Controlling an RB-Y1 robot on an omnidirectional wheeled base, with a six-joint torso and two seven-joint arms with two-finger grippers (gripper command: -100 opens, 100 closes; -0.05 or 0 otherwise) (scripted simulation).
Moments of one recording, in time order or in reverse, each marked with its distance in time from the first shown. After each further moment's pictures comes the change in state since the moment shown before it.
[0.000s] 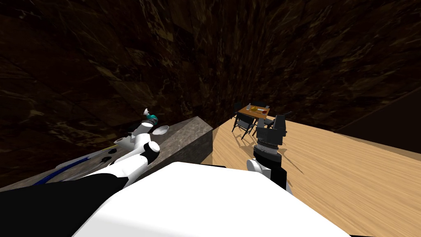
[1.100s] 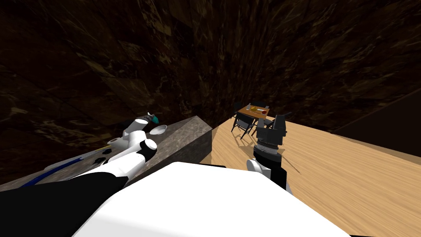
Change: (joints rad) left arm -0.032 0.064 0.012 -0.017 -0.014 0.059 0.018; right arm 0.000 0.000 0.000 0.000 0.000 0.000 0.000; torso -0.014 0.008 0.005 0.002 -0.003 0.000
